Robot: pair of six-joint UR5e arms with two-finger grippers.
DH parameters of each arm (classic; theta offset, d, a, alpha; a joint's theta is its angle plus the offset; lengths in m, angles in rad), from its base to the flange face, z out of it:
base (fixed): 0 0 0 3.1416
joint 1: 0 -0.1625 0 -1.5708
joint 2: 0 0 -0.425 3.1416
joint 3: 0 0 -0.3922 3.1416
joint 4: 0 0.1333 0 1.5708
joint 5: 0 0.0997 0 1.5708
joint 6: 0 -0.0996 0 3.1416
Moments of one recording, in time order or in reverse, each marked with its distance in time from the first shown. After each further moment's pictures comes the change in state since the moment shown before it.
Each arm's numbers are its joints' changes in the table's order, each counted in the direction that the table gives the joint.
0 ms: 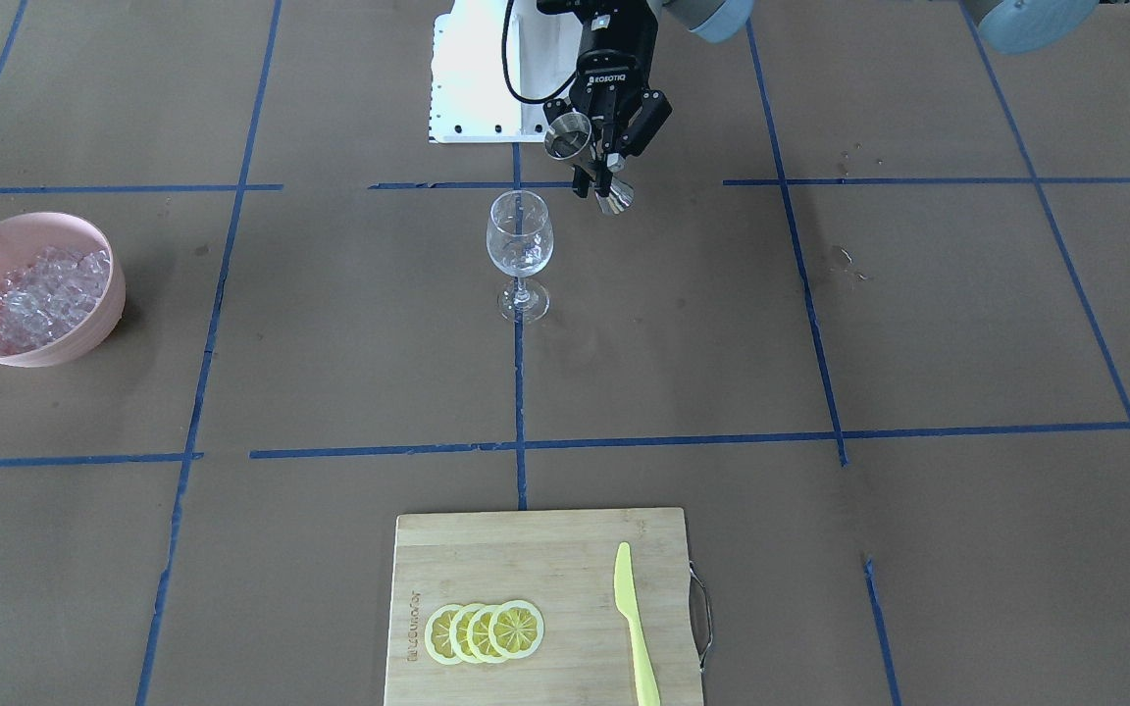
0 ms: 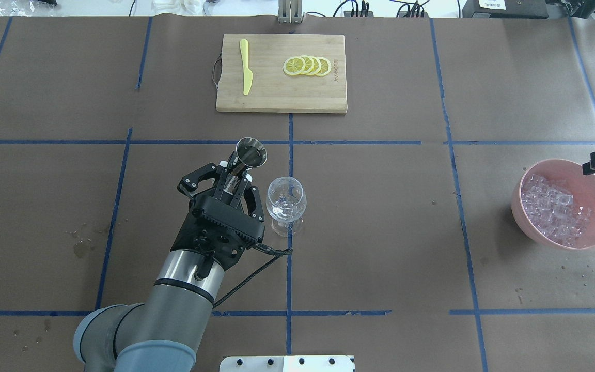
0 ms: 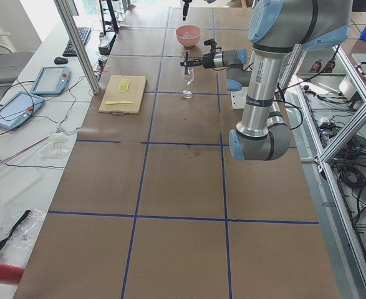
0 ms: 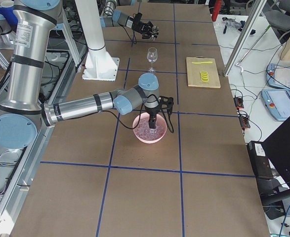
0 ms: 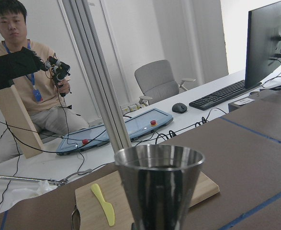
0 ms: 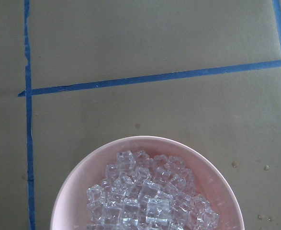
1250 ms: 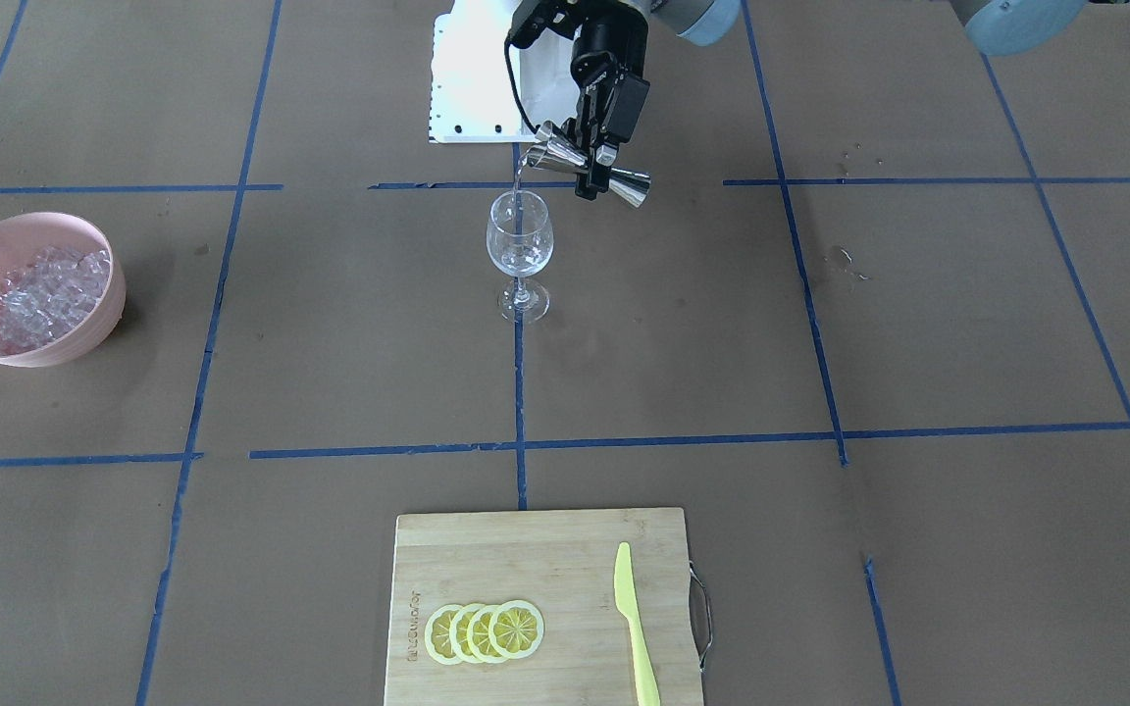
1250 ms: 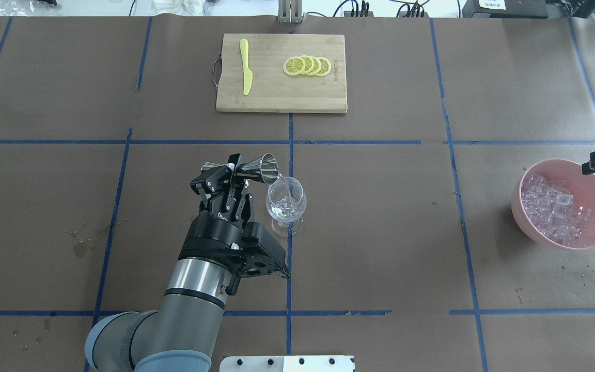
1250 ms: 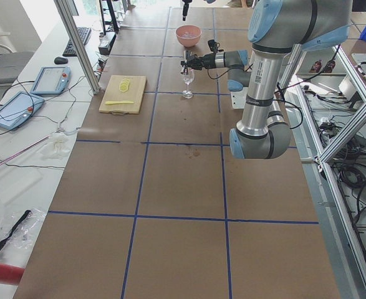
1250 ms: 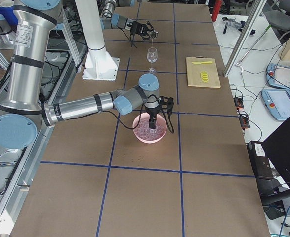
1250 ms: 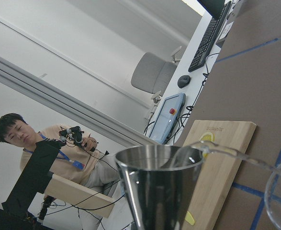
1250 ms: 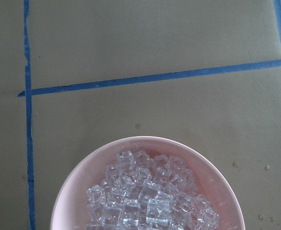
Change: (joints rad) left arm -0.019 -0.017 -0.039 0.012 0.071 -0.527; right arm 0.000 0.002 0.003 0.001 0.002 -0.001
